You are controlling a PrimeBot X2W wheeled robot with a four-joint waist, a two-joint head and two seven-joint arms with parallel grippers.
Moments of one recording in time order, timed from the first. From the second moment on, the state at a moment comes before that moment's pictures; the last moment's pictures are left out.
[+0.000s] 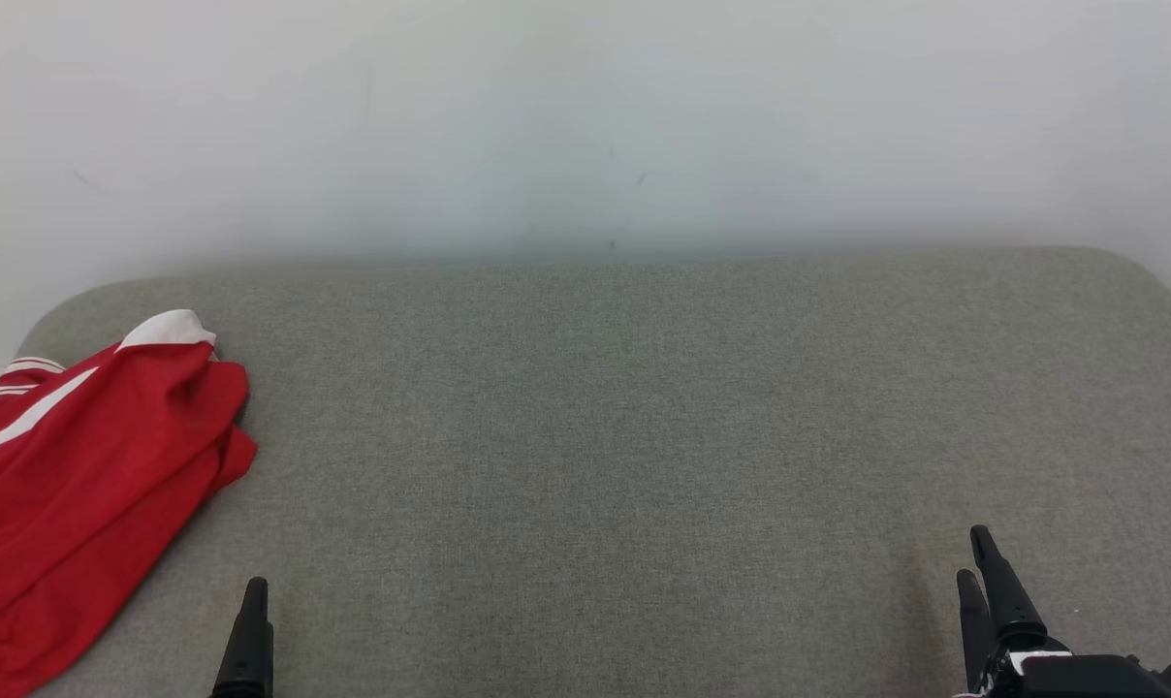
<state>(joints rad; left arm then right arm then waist) -0.02 0.04 0.08 0.27 -1.49 -0.13 0.03 -0.03 -0.05 -0.06 0.26 1.56 0.13 0.03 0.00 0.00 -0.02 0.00</state>
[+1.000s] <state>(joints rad) 0.04 0.04 0.01 0.21 -0.83 -0.07 -0.08 0.00 -0.05 -0.02 0.30 1.00 0.13 -0.08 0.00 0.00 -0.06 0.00</state>
